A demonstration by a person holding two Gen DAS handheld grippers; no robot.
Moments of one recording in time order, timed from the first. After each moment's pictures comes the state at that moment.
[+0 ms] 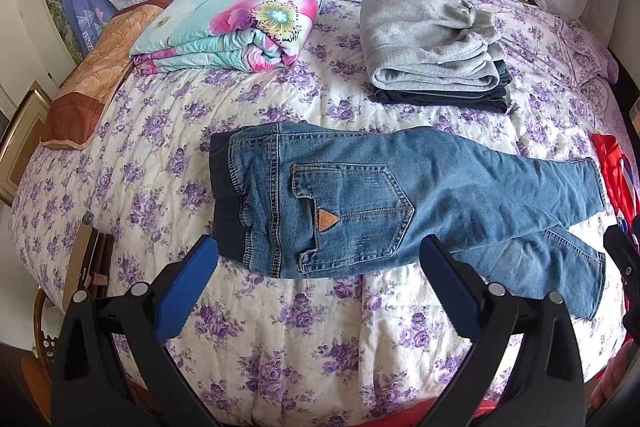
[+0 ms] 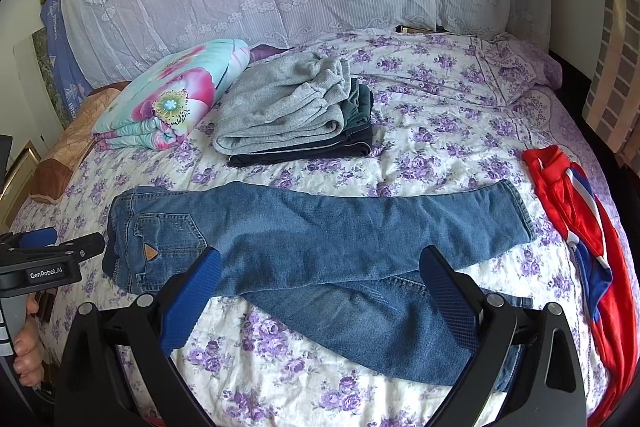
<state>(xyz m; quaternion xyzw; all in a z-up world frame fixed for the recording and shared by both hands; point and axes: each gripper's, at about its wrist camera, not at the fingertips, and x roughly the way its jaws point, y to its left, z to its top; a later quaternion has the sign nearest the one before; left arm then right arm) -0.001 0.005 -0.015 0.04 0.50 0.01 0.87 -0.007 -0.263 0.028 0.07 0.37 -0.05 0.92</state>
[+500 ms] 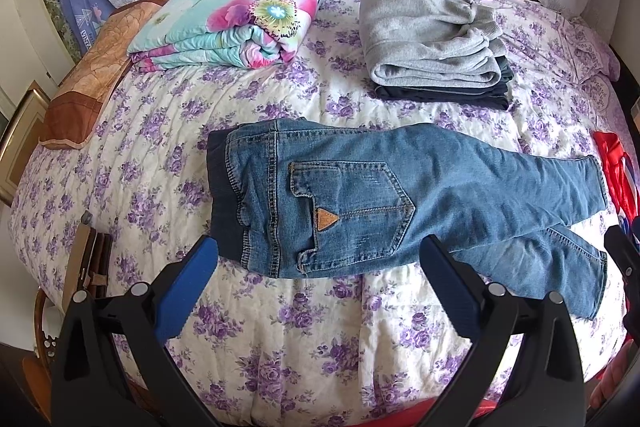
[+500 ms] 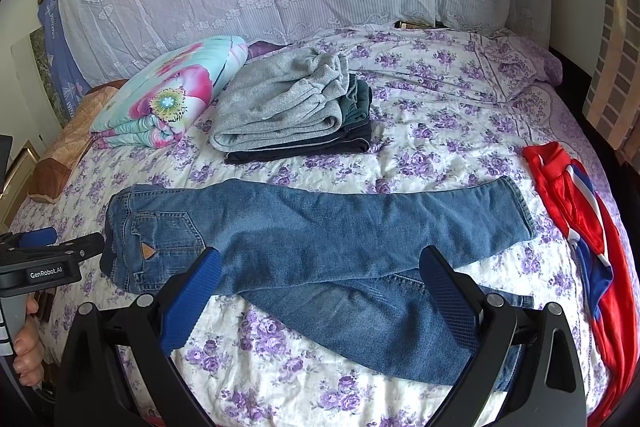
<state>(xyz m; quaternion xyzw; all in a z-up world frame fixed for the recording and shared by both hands) -0.001 0.003 -0.021 0.04 0.50 0.01 0.86 -0.005 -0.265 0.026 0.07 0.38 -0.05 0.92</state>
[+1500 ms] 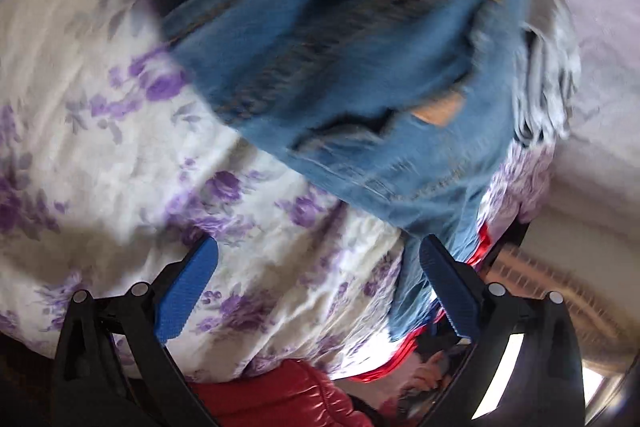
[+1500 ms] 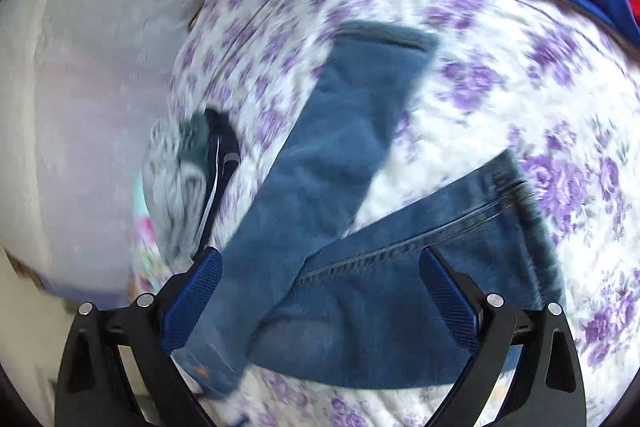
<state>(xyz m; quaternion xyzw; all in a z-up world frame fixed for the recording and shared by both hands) 0.016 0.097 -0.213 -0.47 0.69 -0.05 0.55 -0.049 -0.473 -0.118 0.56 0.33 -0.11 0.75</state>
